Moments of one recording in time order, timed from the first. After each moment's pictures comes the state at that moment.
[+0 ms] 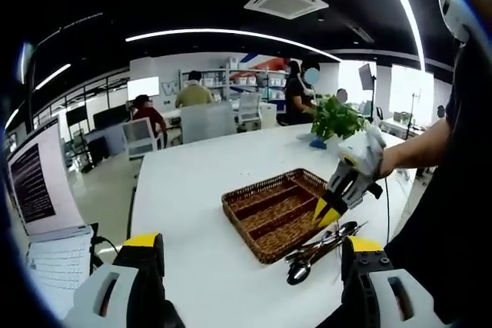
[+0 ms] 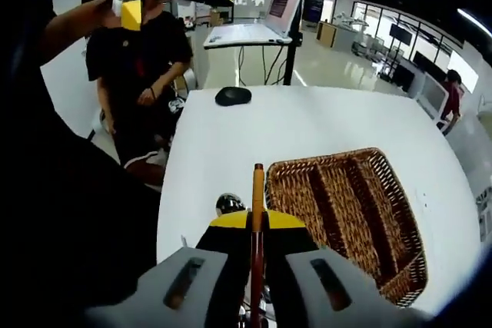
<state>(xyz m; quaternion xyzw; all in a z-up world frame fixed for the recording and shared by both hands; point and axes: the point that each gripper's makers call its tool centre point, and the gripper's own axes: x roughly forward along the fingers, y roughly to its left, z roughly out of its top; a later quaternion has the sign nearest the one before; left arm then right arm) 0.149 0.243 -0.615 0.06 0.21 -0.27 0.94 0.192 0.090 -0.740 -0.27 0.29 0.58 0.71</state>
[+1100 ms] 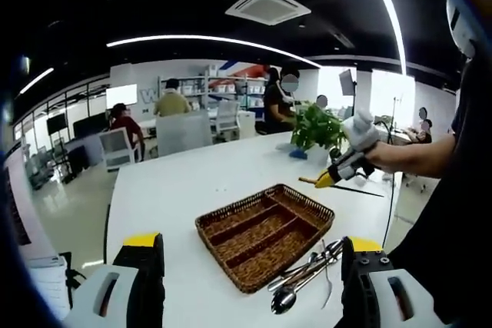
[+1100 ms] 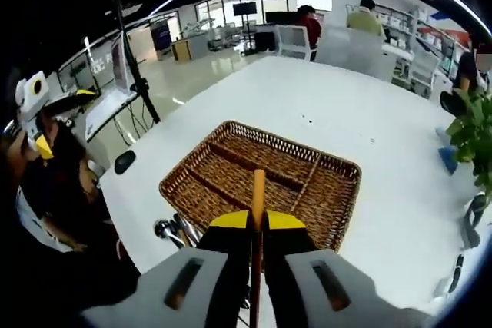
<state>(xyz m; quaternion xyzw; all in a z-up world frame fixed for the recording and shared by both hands) 0.183 0.198 -0.606 0.06 0.20 -0.33 0.92 0.267 -0.064 -0.696 -0.04 0.38 0.27 0.88</state>
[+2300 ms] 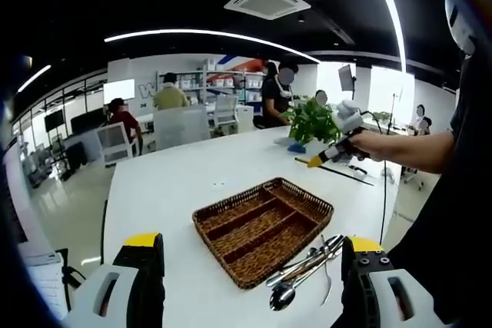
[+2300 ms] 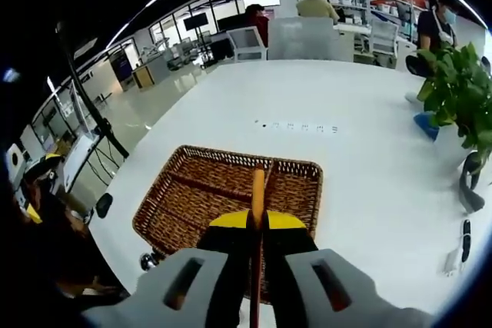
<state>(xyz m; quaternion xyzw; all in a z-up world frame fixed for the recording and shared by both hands) 0.182 0.197 -0.615 0.06 0.21 -0.33 0.92 0.328 -0.111 -0.699 0.03 0.38 0.18 0.91</state>
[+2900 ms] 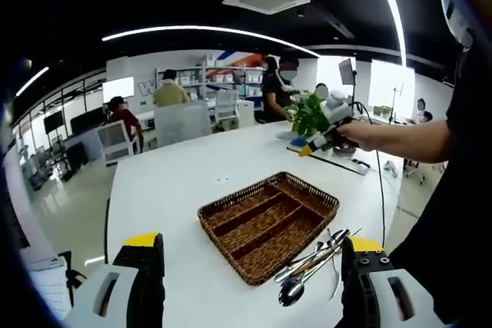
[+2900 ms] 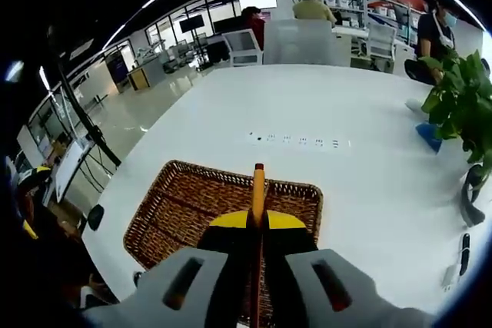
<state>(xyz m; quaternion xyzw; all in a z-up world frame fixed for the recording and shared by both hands) 0.191 0.207 -0.618 0.08 0.22 -0.33 0.91 0.373 -0.098 -0.698 0.02 0.37 0.17 0.91</state>
